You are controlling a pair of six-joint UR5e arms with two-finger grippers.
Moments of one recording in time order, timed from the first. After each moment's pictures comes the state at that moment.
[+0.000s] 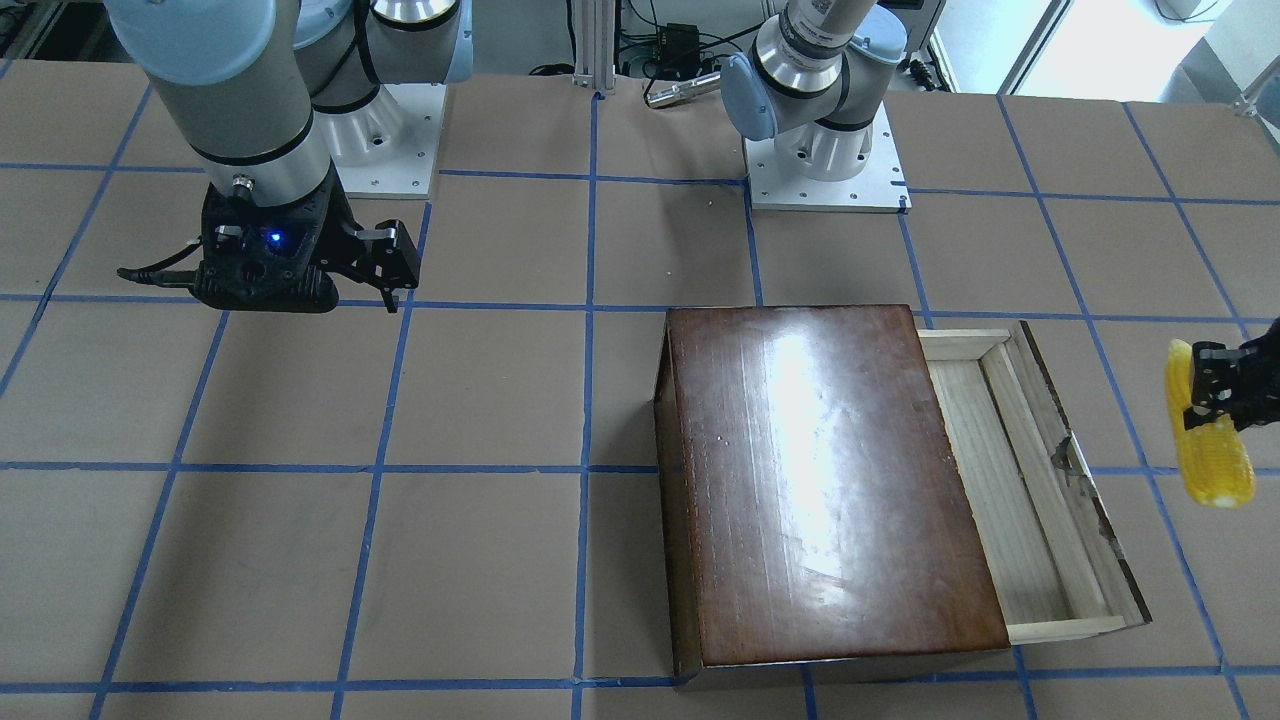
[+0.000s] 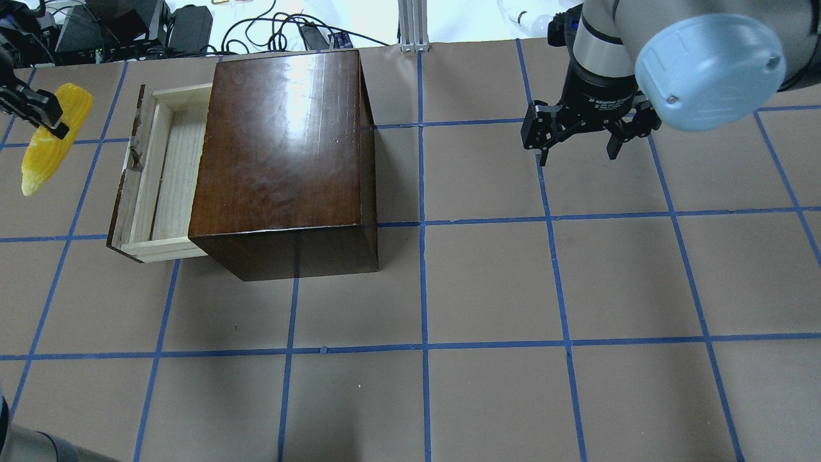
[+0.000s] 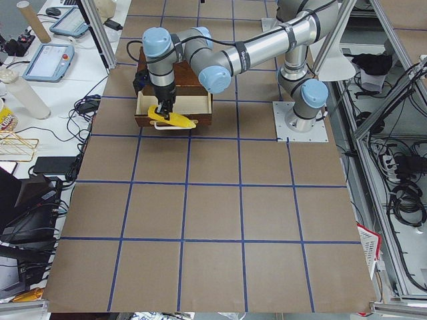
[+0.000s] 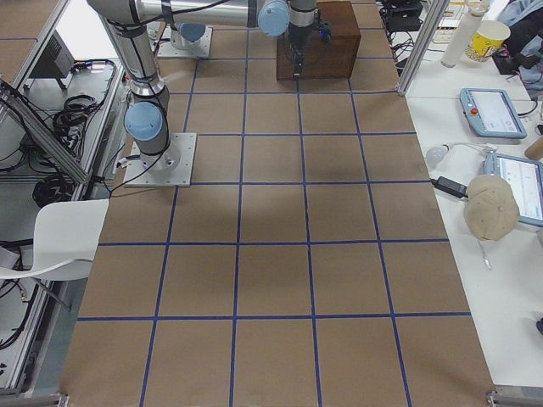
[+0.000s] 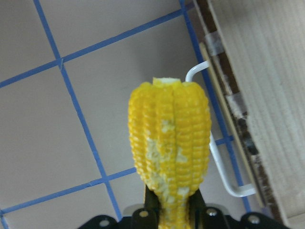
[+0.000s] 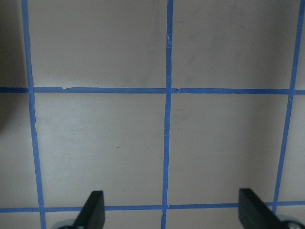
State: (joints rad) left arm -1.12 -1.85 -1.39 -1.44 1.60 0.72; right arm 1.65 -1.48 1.58 -1.62 -1.63 0.06
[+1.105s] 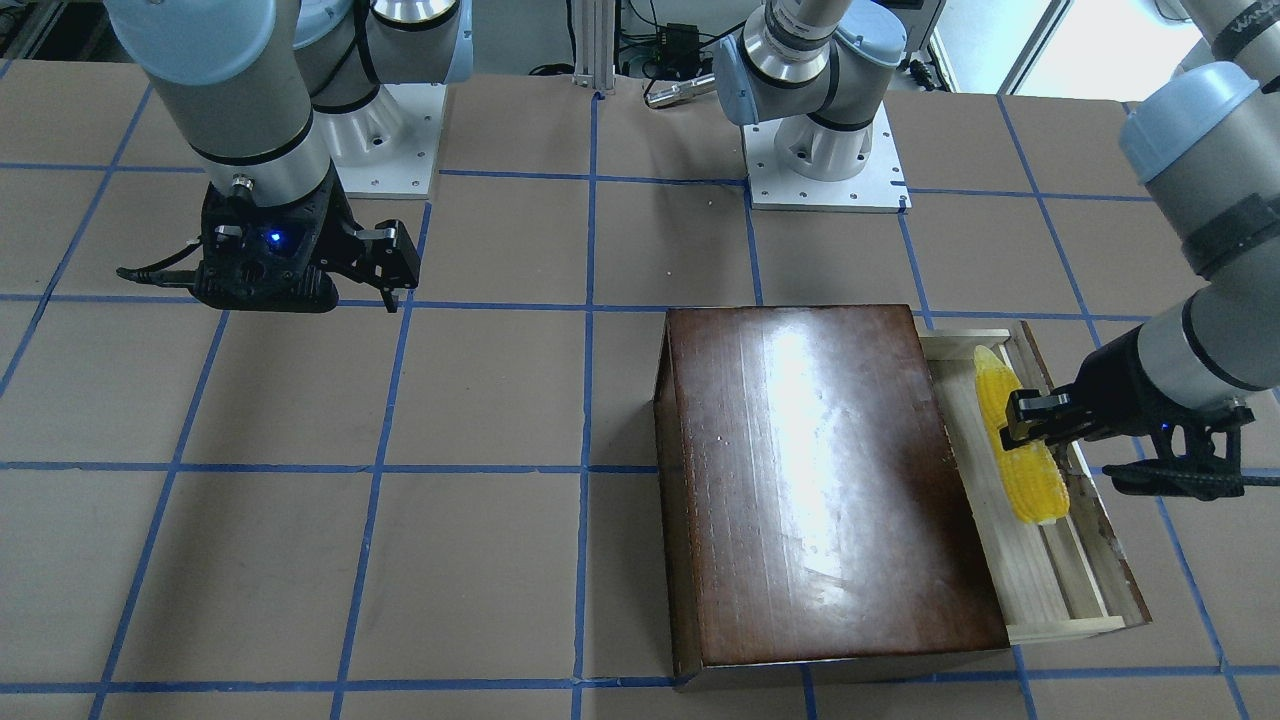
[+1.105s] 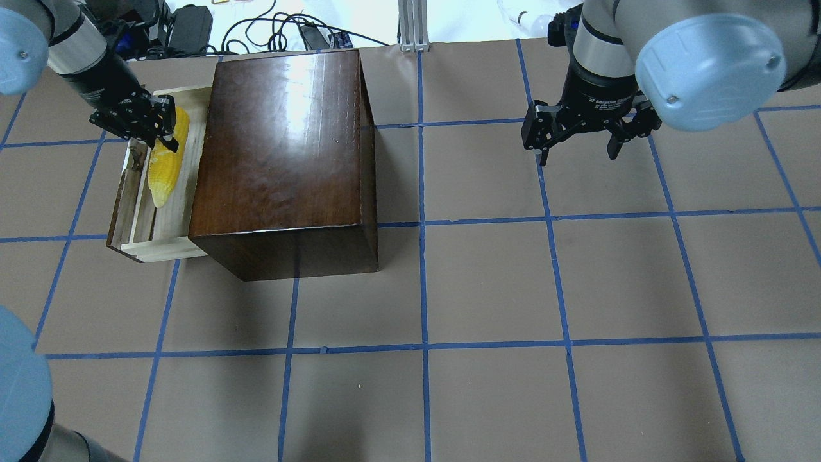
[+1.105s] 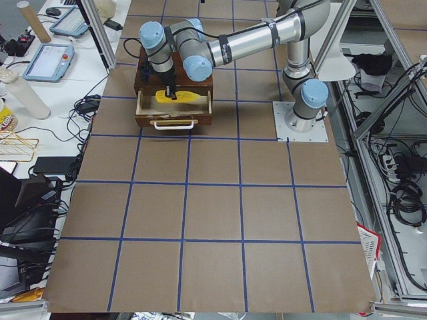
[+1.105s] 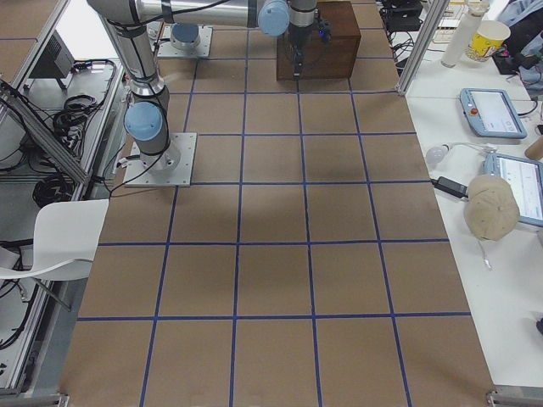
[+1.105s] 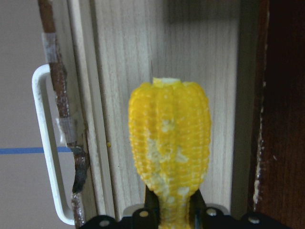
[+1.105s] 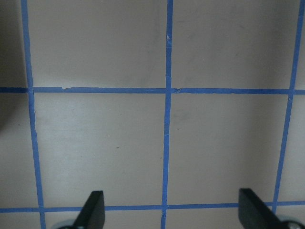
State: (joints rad) left arm -1.26 -1.94 -1.42 -1.48 1.50 0.31; right arm 1.65 -1.48 1.58 -1.62 -1.63 0.06
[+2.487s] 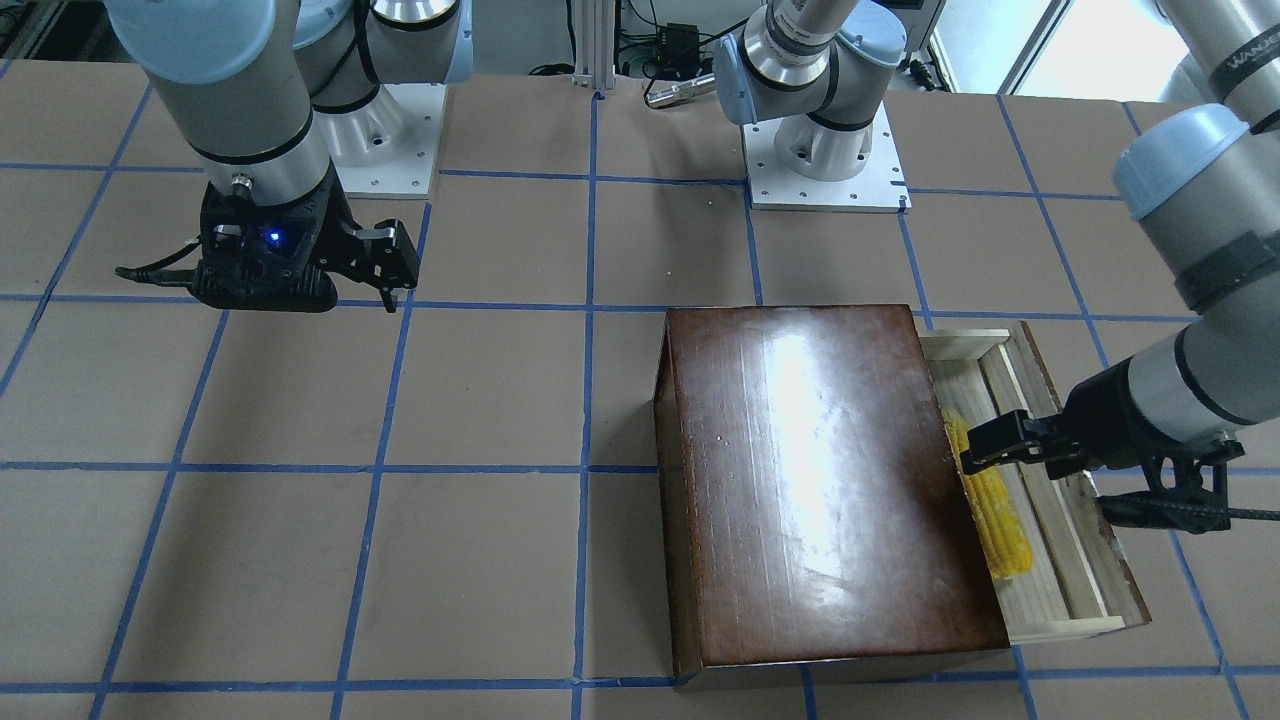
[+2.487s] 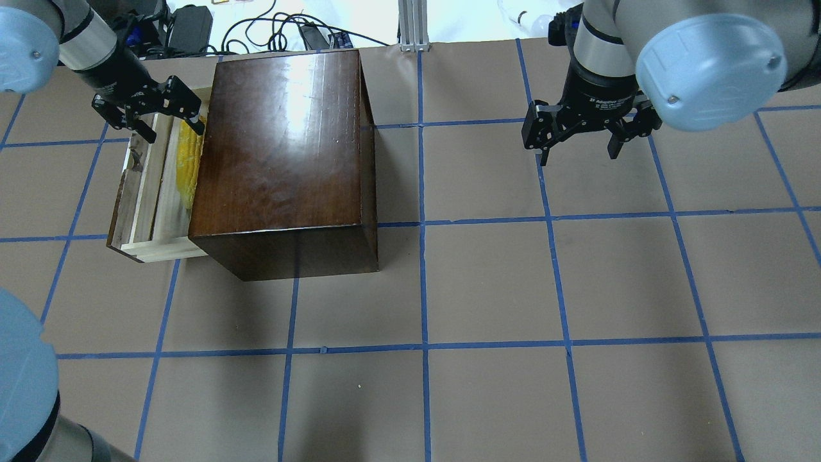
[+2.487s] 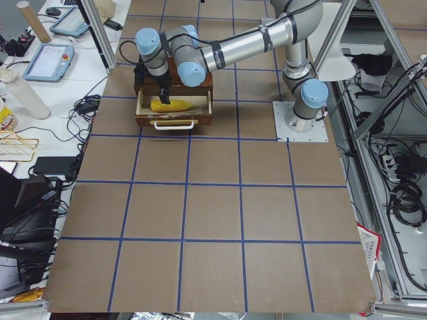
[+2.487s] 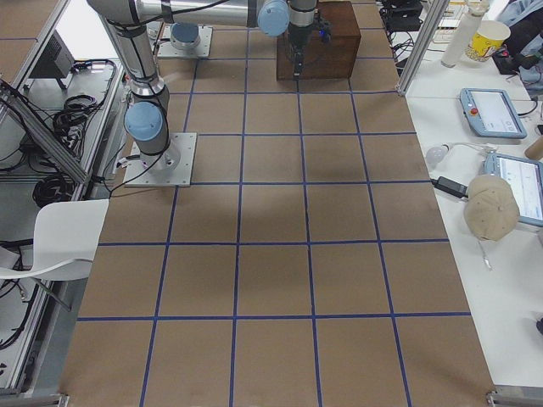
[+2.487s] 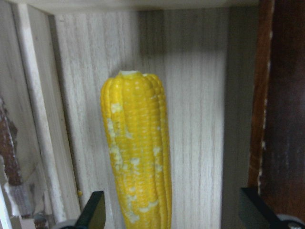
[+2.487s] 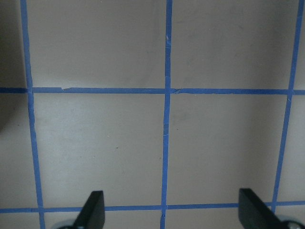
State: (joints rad) left arm -1.27 -1.94 -1.39 -1.50 1.44 0.31; right arm 1.65 -1.48 1.58 -1.62 -1.63 0.06
